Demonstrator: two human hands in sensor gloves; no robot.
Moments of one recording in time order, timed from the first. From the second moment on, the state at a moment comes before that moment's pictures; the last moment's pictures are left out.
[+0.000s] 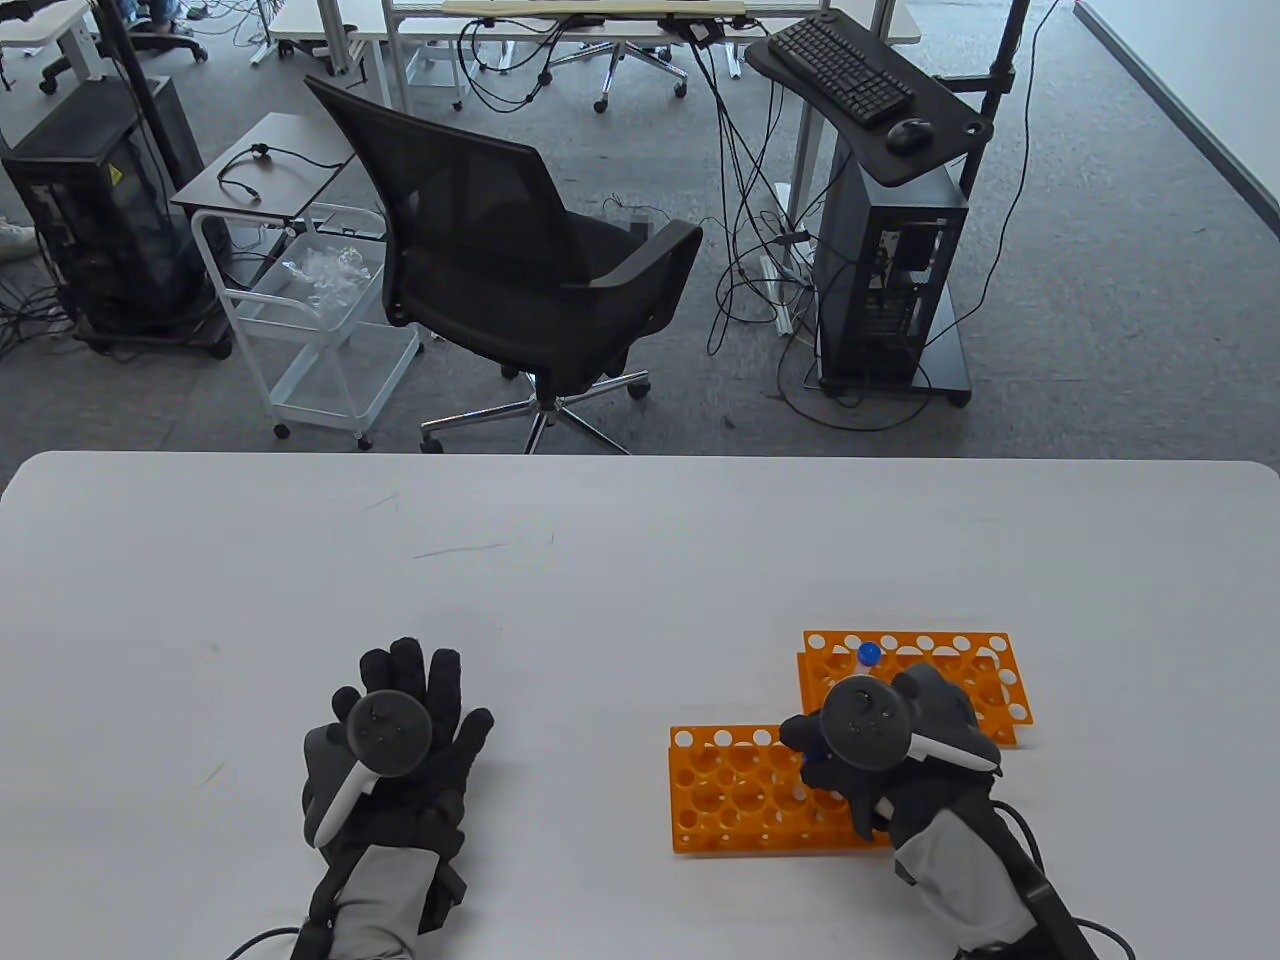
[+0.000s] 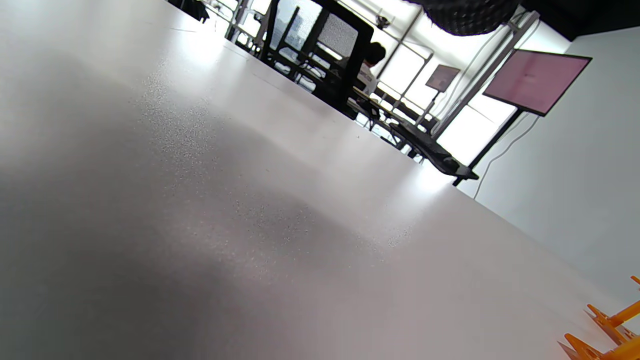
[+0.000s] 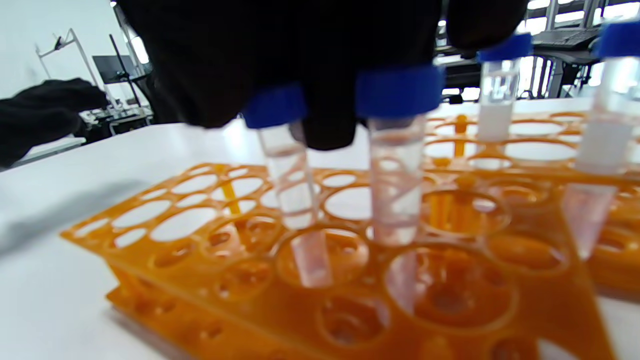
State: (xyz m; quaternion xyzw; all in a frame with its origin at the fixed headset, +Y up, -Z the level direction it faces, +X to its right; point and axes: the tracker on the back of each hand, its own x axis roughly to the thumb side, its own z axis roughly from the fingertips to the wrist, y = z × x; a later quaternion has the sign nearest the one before) left_hand -0.238 -0.755 -0.351 -0.08 0.03 0.28 0.96; right_hand 0.181 -0.674 -0.360 0.27 0.09 0.96 0.08
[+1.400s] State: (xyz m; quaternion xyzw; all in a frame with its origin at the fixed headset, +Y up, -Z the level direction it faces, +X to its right) left_hand -0.238 -0.755 -0.351 -0.09 0.03 0.28 0.95; right_hand 0.222 -0.624 -0.349 0.25 -0.05 0.95 0.19
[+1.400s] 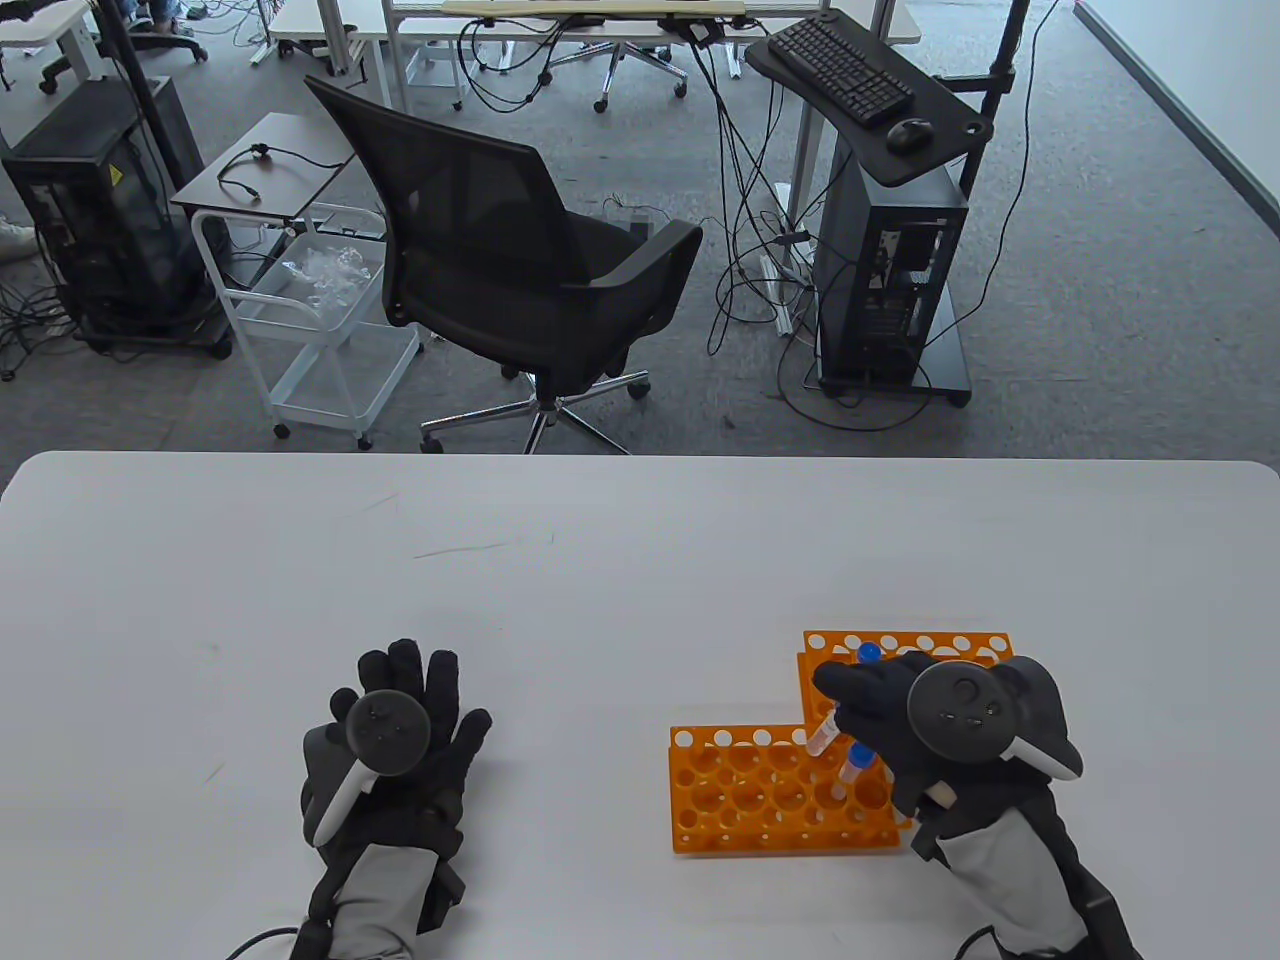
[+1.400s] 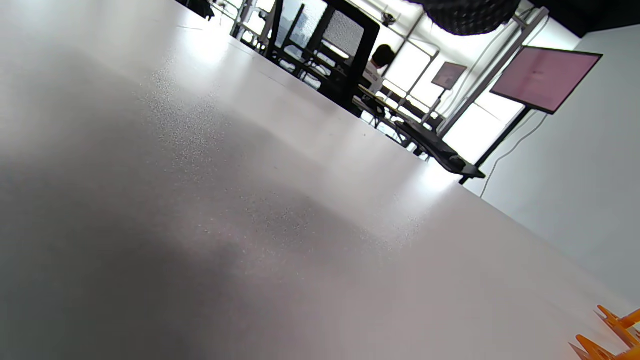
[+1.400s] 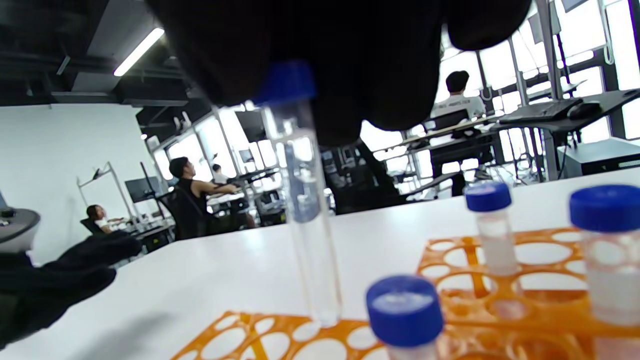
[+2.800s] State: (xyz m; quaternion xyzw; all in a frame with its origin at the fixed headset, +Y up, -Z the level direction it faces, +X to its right) left_hand -0.238 -0.756 -0.352 -0.09 0.03 0.28 0.95; right_hand 0.312 -0.614 -0.356 0.07 -0.25 0.94 0.21
